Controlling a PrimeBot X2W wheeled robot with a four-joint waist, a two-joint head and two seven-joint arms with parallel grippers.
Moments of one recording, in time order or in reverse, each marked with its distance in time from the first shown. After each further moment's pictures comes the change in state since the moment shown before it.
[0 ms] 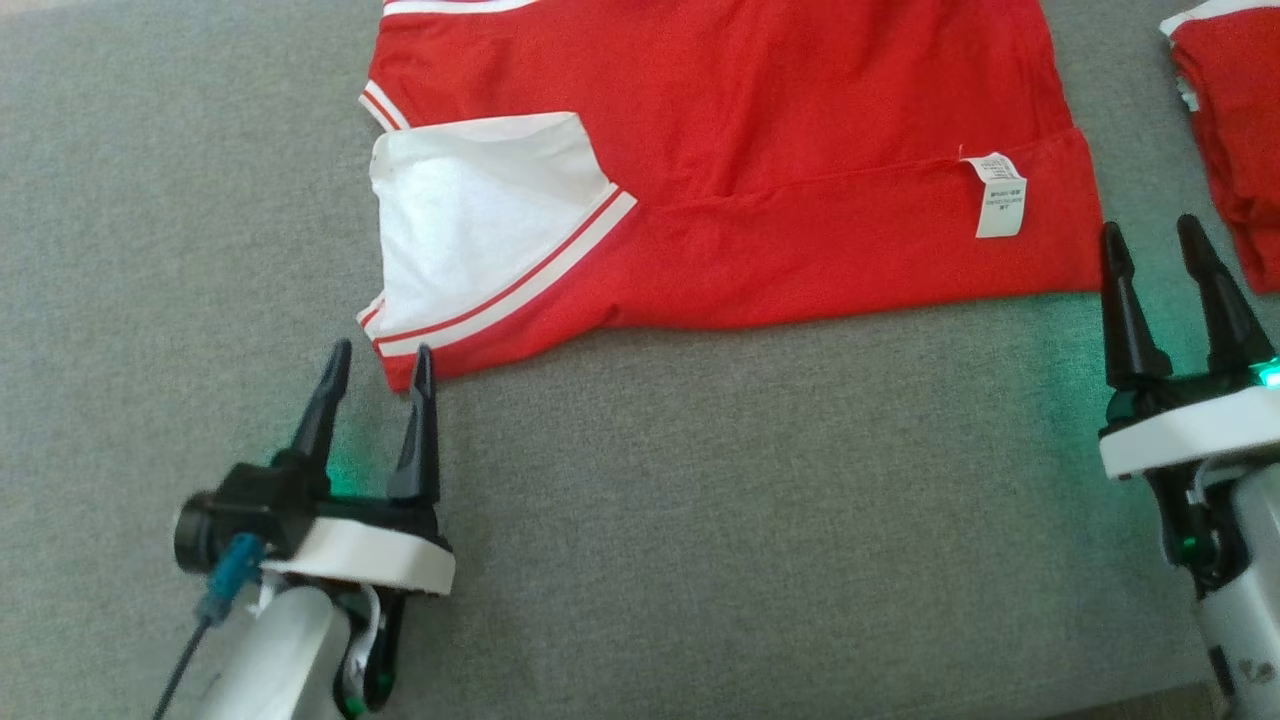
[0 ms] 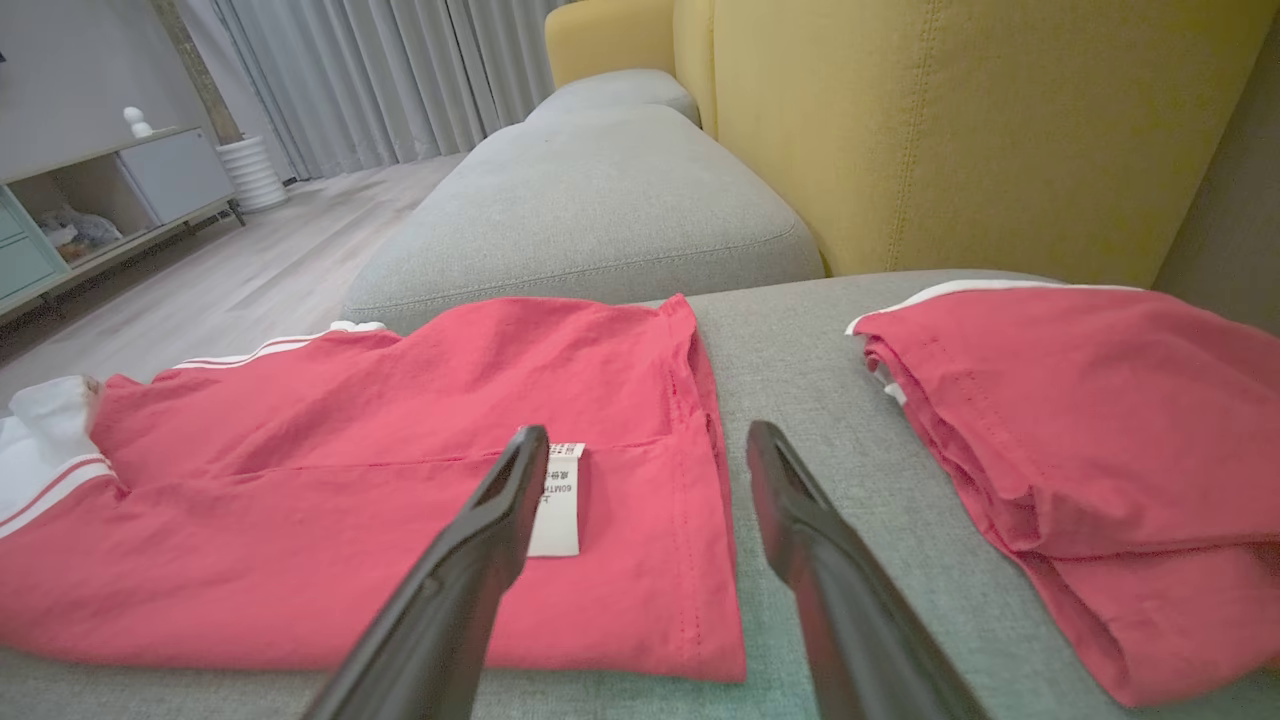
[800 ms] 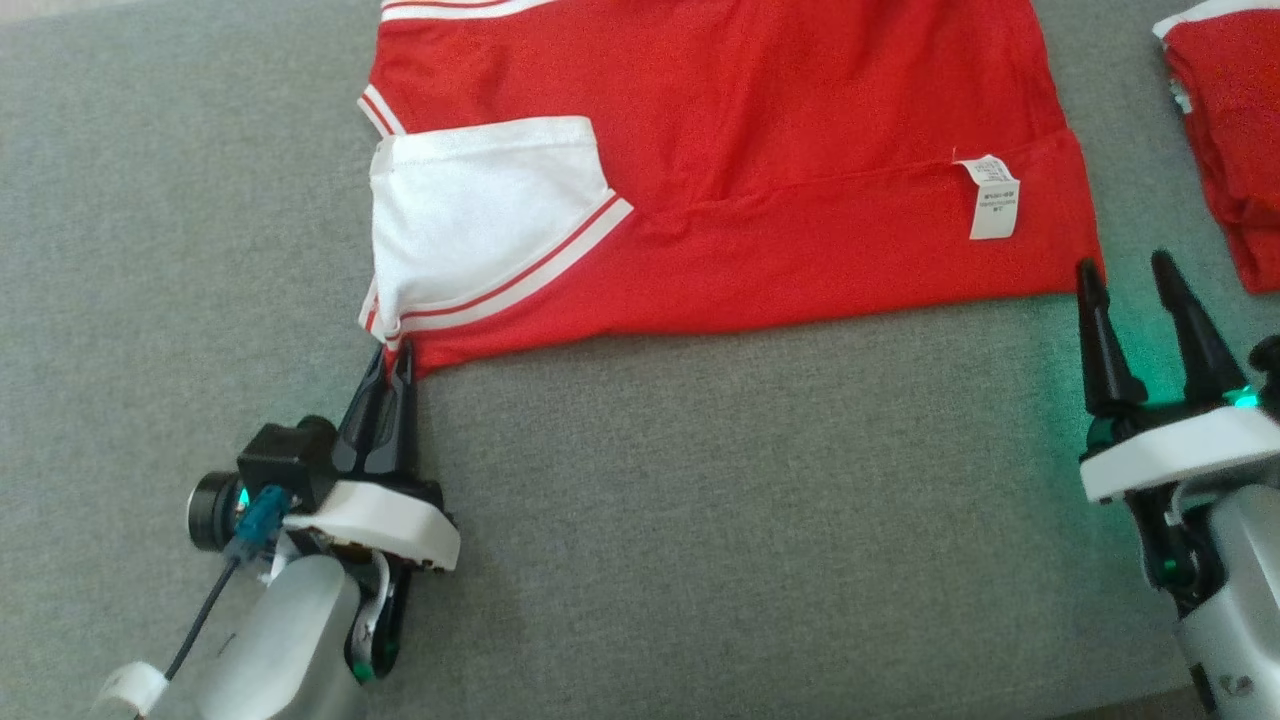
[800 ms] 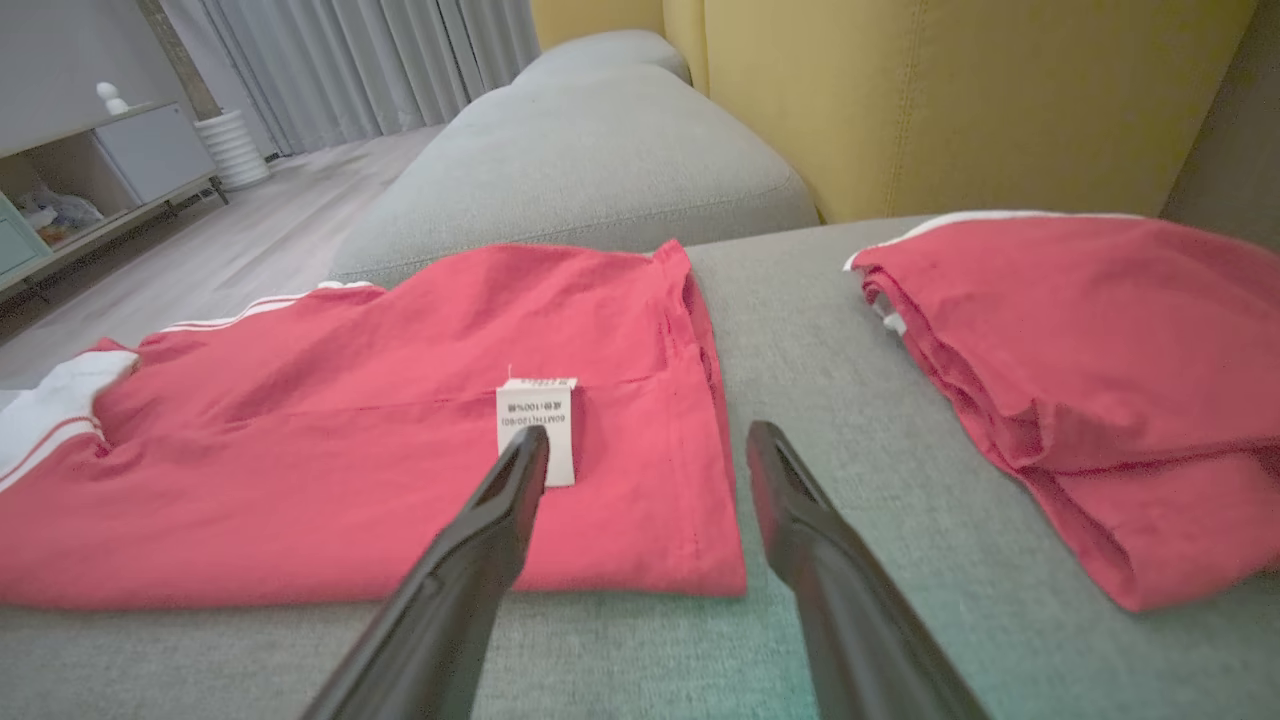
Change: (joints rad) left arm -0.107 -0.037 -0.036 0.215 -0.003 -0.057 0.033; right arm 0.012 0.024 0.011 0.049 -0.010 0.000 0.000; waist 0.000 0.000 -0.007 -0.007
